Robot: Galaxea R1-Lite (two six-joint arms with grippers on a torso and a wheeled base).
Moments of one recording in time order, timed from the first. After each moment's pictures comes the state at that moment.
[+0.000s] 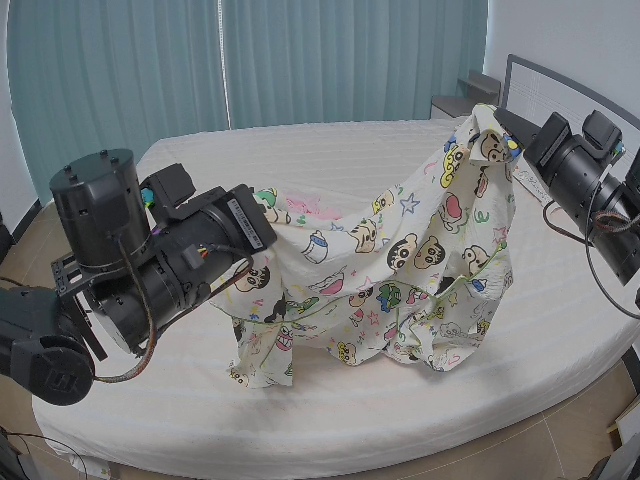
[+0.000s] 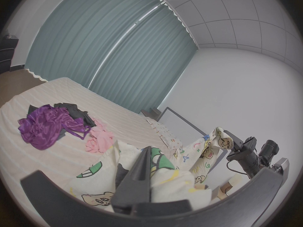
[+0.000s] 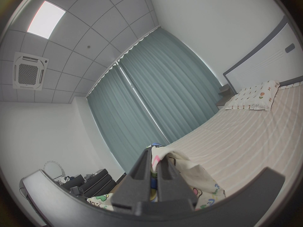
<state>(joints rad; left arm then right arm) -0.71 1.60 -0.78 -0.82 0.21 -0.57 0.57 1.46 -0.78 -0.96 -0.21 0.50</state>
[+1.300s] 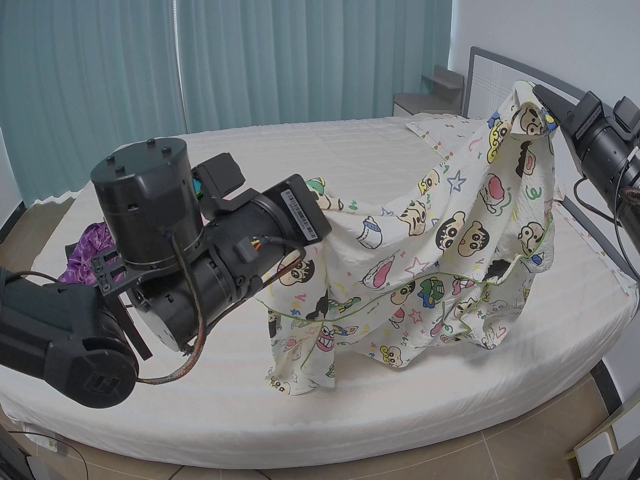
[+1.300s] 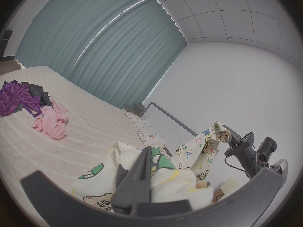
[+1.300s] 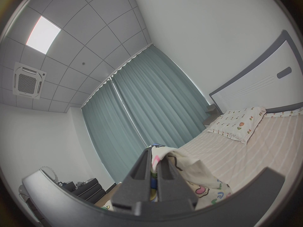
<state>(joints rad) -0.78 1.70 -0.87 -0.88 0.23 -0.57 0.47 1.40 -0.80 -0.95 -0.19 0.49</state>
